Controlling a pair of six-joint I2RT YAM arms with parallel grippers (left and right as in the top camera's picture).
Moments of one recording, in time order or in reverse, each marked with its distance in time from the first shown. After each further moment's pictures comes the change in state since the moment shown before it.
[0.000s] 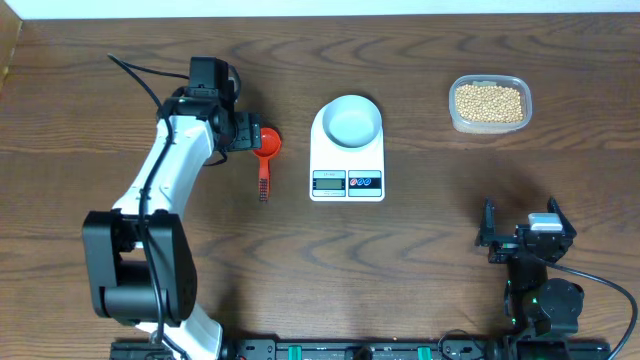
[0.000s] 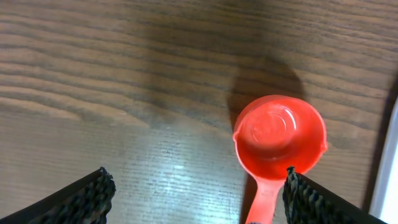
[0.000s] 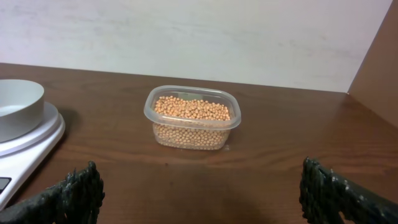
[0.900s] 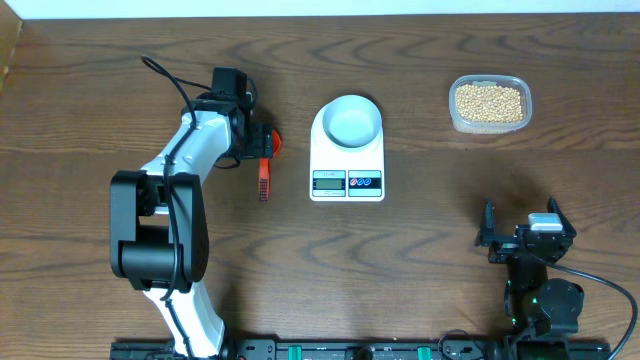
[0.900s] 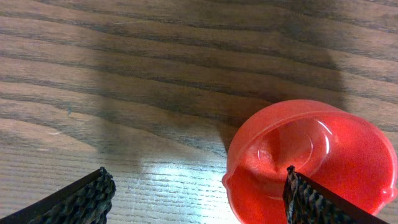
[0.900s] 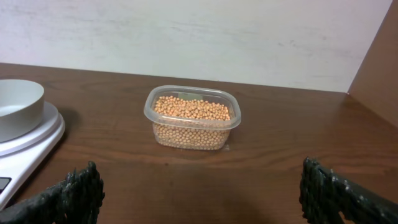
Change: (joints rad) left arm -0.031 0.169 0.000 0.069 0.000 0.010; right arm 0.000 0.000 0.000 0.000 0.000 0.000
